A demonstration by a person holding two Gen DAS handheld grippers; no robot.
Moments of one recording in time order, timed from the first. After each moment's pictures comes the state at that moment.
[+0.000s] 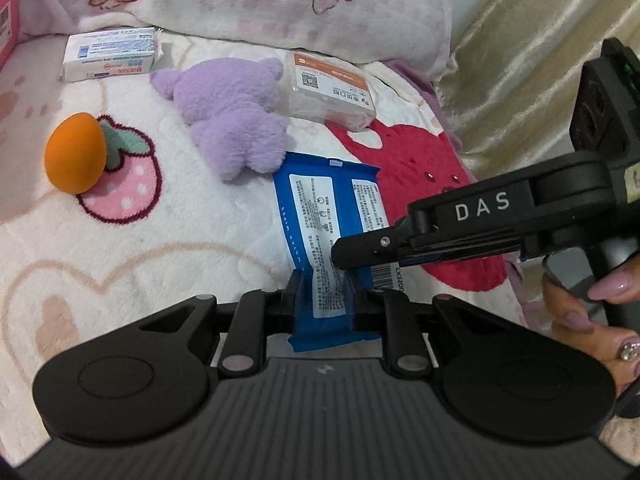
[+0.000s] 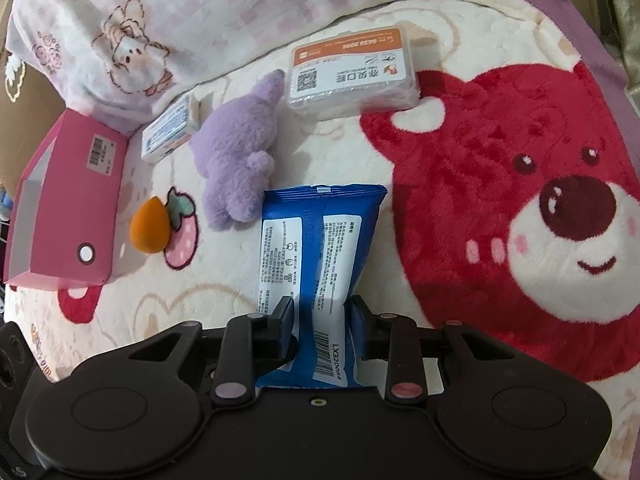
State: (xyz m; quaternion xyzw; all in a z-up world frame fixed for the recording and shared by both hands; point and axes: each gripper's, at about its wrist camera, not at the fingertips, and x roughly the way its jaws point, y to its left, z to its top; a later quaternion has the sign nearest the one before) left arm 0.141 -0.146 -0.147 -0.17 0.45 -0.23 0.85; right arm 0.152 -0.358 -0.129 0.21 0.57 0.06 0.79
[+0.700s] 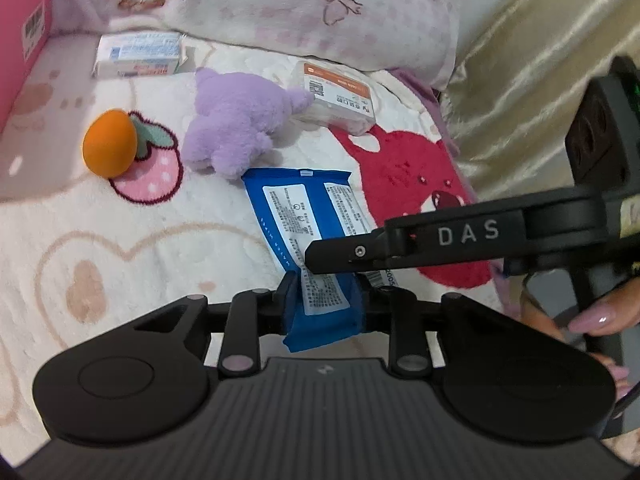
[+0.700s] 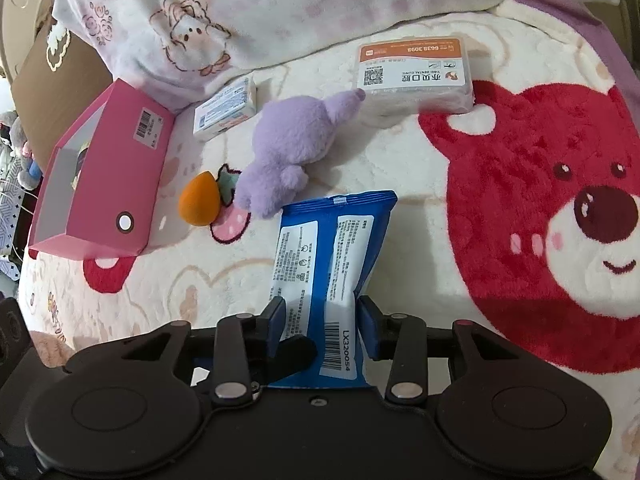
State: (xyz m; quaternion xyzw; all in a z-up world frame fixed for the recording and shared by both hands) left arm 0.121 -0.140 -0.120 -0.17 0.46 -0.21 0.85; right arm 0.140 -0.337 -0.116 0.19 0.56 0.10 0.80
